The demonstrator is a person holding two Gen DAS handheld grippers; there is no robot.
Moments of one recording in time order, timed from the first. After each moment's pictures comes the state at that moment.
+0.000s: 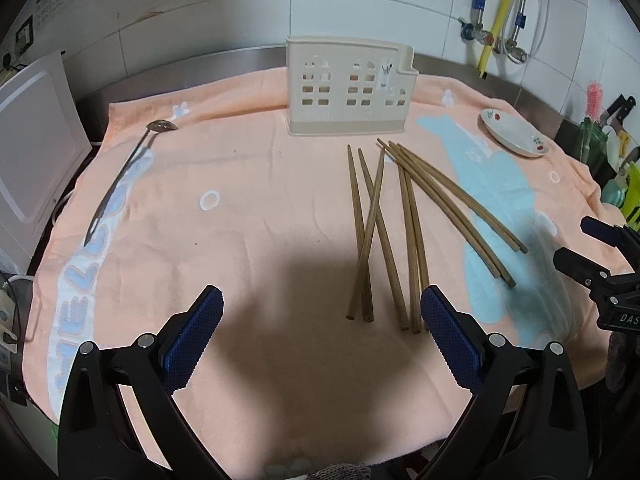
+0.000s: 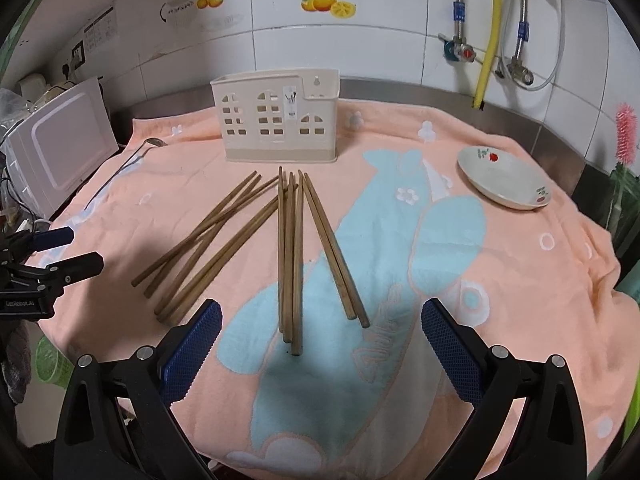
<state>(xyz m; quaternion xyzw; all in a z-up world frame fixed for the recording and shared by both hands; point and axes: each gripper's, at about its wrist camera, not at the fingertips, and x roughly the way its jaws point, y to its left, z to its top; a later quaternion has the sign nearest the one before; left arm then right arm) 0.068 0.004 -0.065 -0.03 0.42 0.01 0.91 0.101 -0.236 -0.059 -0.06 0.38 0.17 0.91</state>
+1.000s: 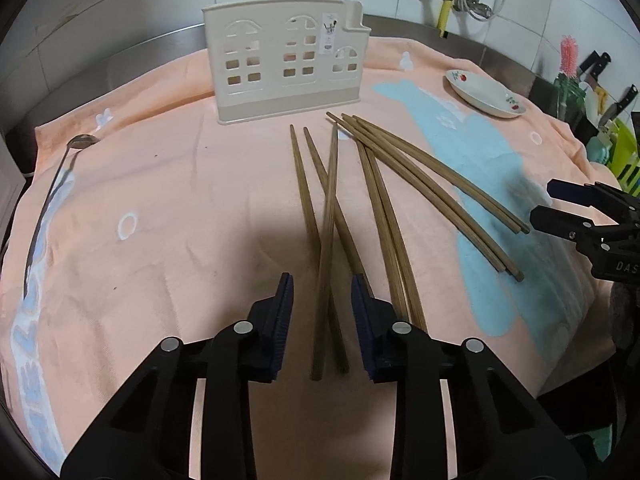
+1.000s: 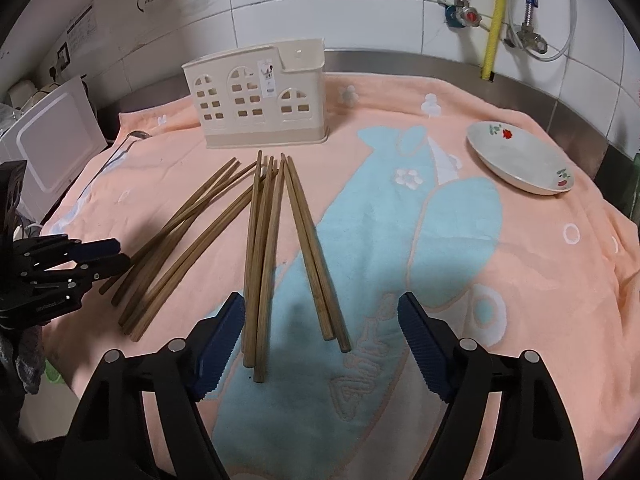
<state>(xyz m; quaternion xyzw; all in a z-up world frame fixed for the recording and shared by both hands) 0.127 -0.020 -0.104 0.01 0.44 -0.08 0.89 0.147 -0.245 -0.088 -0.05 0.42 0.18 0.89</state>
